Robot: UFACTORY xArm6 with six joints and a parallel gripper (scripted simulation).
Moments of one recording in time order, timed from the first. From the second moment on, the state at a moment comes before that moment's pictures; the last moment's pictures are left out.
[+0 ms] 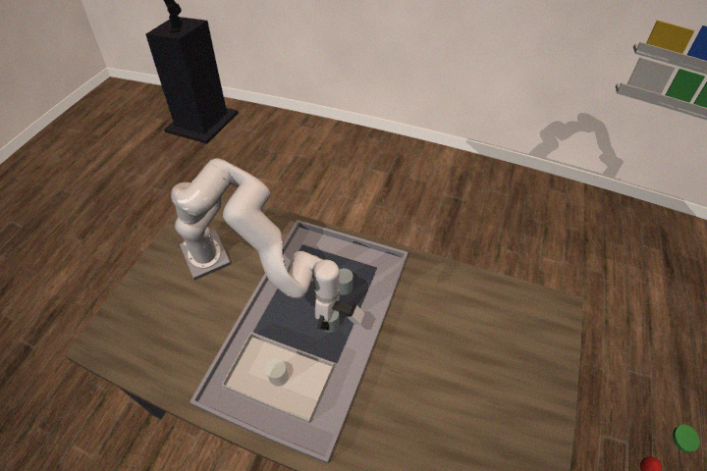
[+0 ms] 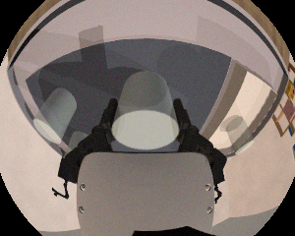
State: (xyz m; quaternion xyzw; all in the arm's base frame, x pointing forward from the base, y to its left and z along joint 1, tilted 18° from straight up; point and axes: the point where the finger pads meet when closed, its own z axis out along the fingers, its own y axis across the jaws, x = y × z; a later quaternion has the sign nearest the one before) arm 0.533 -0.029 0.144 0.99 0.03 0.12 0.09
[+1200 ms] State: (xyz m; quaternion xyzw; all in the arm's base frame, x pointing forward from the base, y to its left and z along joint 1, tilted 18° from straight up) arm 0.533 -0.029 0.144 0.99 0.03 0.12 0.09
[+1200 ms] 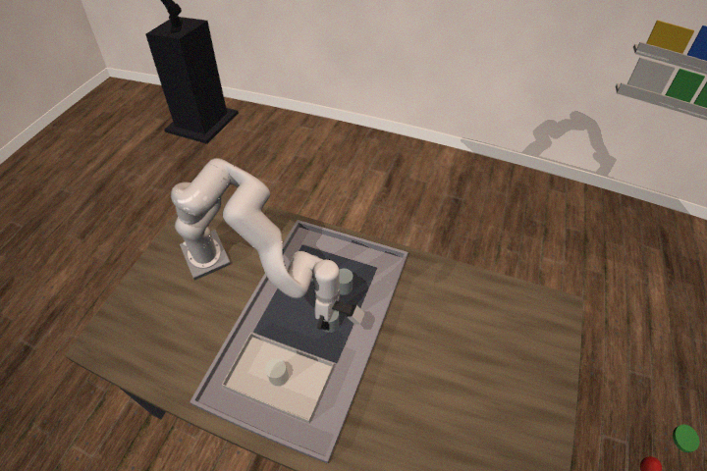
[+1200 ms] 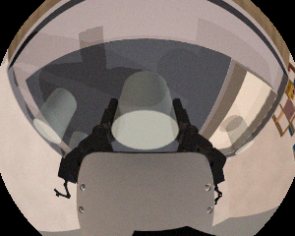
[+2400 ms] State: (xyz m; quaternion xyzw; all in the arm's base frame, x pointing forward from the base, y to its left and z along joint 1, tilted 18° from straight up) arm 0.533 -0.029 0.144 0.99 0.03 0.12 0.09
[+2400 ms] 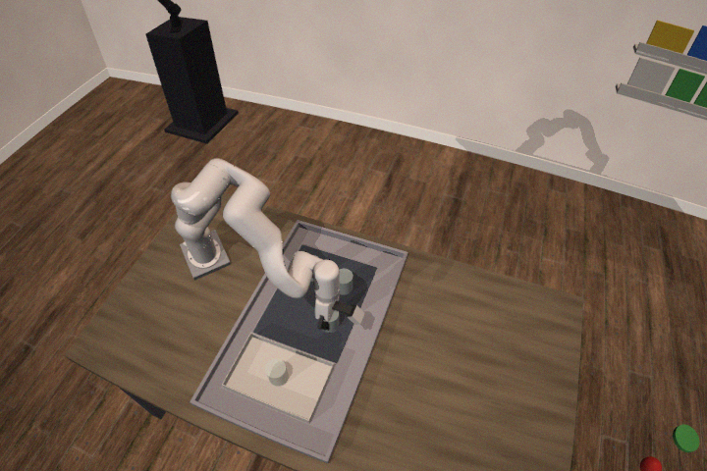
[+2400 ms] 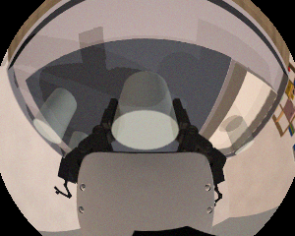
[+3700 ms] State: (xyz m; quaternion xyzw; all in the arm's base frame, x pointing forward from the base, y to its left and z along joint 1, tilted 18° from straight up) arm 0.517 -0.017 0.209 0.99 0.03 0.12 0.09
